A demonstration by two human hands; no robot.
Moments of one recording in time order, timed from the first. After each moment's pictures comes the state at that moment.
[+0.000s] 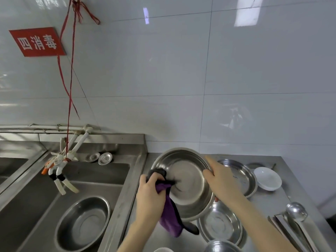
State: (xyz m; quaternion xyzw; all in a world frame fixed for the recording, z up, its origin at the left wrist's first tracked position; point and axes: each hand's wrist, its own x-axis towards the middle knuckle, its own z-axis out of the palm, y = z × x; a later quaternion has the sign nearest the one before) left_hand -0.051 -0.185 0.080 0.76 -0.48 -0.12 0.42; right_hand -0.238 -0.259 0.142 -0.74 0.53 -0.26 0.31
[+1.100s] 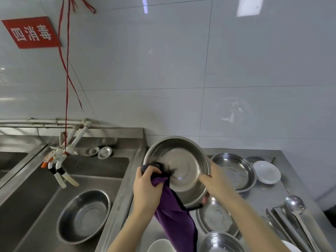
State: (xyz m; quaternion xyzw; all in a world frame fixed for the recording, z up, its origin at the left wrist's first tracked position) left_hand -0.048 -0.184 0.083 0.73 -0.46 -0.12 0.48; right_hand -0.234 -0.247 0.126 -0.66 0.51 -0.26 0.48
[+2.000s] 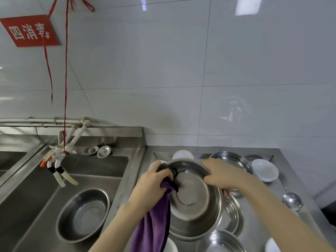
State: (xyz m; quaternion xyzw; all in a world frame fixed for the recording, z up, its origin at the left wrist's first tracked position) left_hand -0.035 -0.184 0.098 0.63 -0.72 -0.07 0.27; right_hand -0.252 -0.278 0.156 -0.85 0.43 0.02 0.31
